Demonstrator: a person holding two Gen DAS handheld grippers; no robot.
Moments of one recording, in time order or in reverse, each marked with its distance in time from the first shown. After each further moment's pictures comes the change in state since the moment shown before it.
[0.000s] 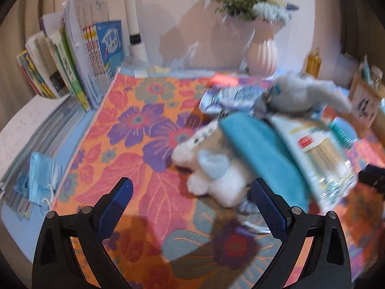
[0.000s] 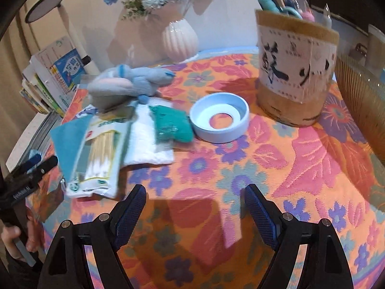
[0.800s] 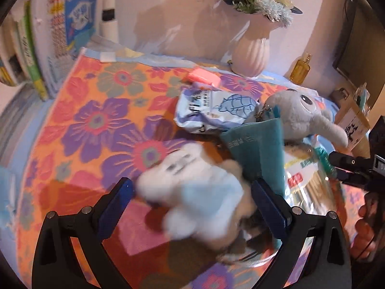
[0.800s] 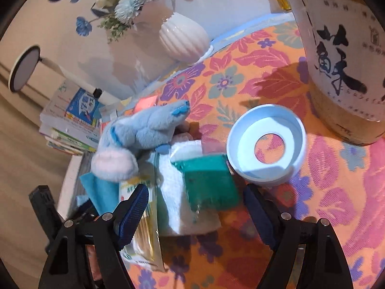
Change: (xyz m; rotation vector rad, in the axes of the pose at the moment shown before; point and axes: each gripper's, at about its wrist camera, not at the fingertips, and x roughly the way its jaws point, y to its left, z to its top) left arm 0.047 0.008 0.046 -0.085 0.115 -0.257; right arm 0.048 -0.015 0.065 0.299 0.105 0.341
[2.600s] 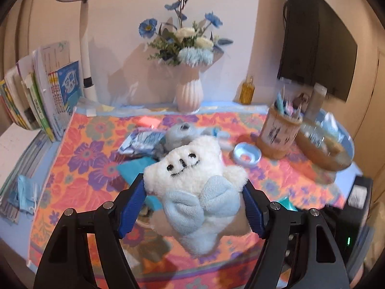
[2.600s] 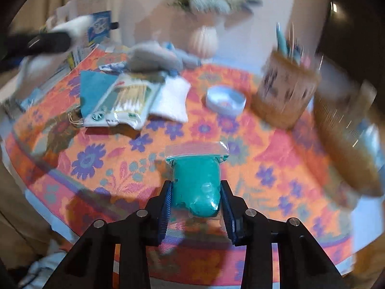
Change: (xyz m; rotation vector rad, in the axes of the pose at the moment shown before) left arm -0.140 -0.129 -0.035 0.130 -0.248 -0.021; right arm -0.084 0.060 -0.142 -0.626 -0.136 -0.573
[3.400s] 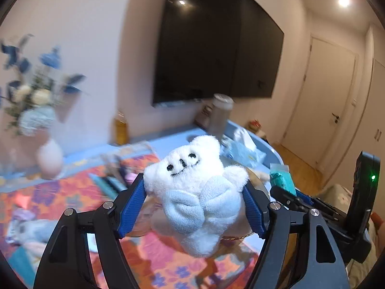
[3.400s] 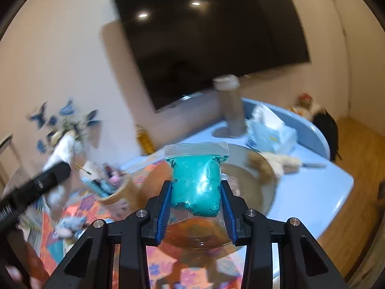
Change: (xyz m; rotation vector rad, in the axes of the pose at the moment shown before) left arm 0.074 -0.252 0.093 0.233 -0.018 -0.438; right arm -0.100 -0.289 -0.013 0.791 -0.283 -0.190
